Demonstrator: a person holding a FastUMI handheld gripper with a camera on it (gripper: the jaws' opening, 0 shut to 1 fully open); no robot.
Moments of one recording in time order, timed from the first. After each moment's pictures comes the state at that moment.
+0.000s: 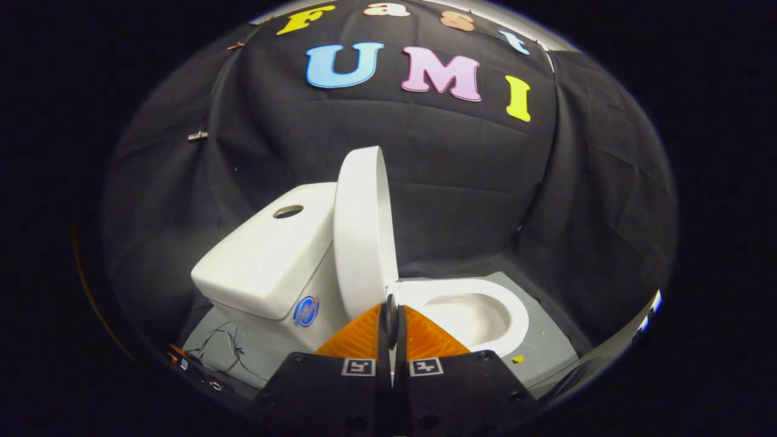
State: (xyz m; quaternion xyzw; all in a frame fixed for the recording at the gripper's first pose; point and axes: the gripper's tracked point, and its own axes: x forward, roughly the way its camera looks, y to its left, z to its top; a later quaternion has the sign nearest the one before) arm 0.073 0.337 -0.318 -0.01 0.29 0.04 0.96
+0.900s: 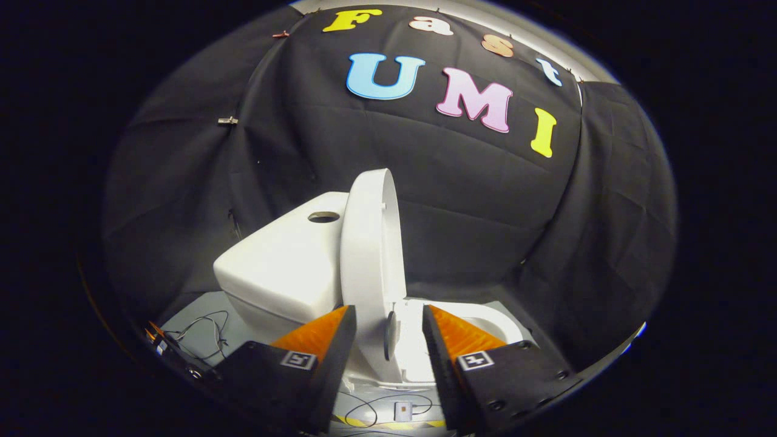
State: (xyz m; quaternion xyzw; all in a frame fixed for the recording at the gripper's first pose) arm 0.071 0.365 -0.300 -0.07 0.23 0.07 0.97
